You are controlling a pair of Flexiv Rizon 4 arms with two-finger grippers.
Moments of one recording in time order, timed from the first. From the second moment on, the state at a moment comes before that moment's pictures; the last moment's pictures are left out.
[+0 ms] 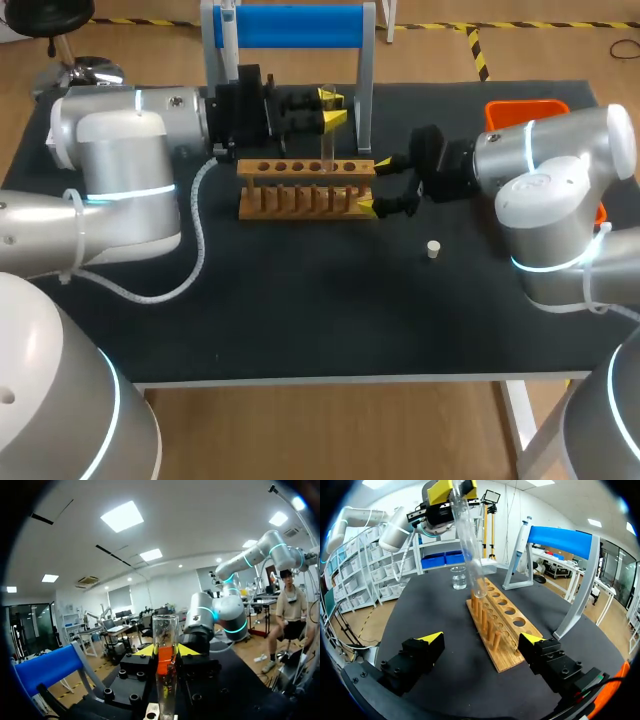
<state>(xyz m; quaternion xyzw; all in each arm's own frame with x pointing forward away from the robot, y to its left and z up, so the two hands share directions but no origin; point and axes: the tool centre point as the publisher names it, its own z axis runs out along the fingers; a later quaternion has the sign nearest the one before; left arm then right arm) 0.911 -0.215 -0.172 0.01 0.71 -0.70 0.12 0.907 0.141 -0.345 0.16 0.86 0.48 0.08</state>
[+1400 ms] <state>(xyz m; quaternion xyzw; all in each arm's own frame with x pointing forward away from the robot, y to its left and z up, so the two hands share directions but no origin) 0.981 -0.198 -0.194 -0.06 0.71 -0.69 0.10 0.907 0.141 -0.345 0.16 0.86 0.48 0.08</state>
